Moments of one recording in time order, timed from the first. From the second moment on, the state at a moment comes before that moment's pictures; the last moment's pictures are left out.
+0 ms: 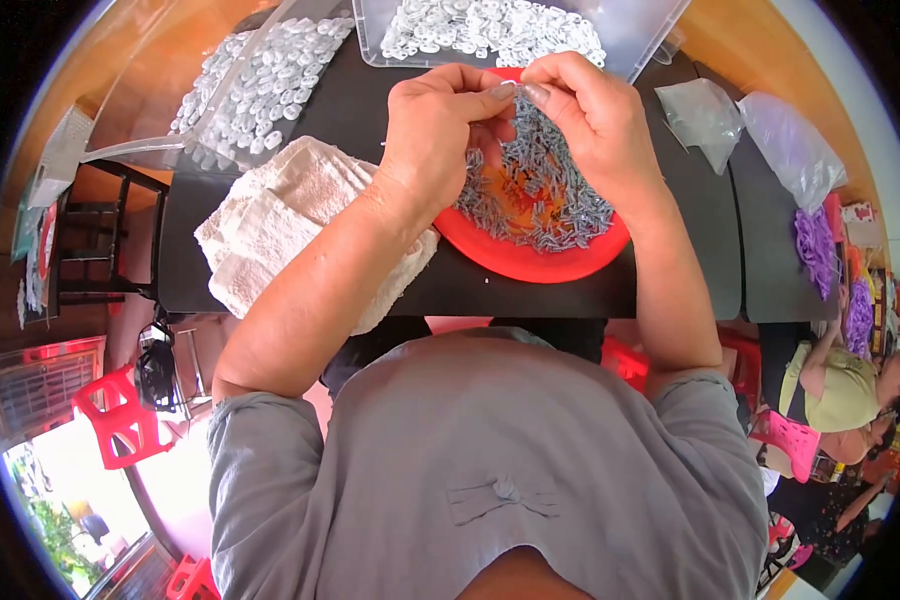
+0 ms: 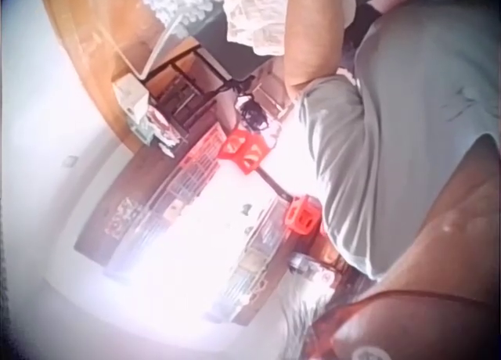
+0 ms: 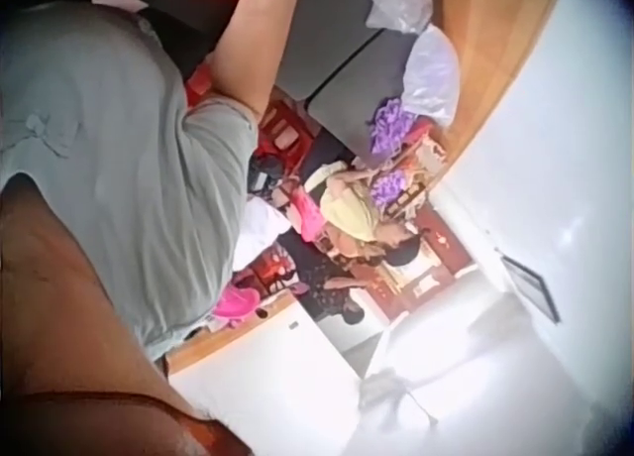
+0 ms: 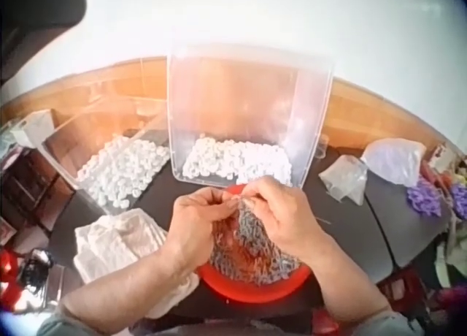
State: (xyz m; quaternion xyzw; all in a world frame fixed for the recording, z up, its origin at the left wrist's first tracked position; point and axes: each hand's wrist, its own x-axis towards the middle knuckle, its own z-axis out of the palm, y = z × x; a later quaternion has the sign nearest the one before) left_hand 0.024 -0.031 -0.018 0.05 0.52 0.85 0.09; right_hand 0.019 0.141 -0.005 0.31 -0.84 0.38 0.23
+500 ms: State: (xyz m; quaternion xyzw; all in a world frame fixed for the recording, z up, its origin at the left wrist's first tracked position) left_hand 0.025 -0.031 -0.024 0.01 0.57 0.82 0.09; right_hand -0.020 0.145 0.000 0.18 -0.89 0.41 0.06
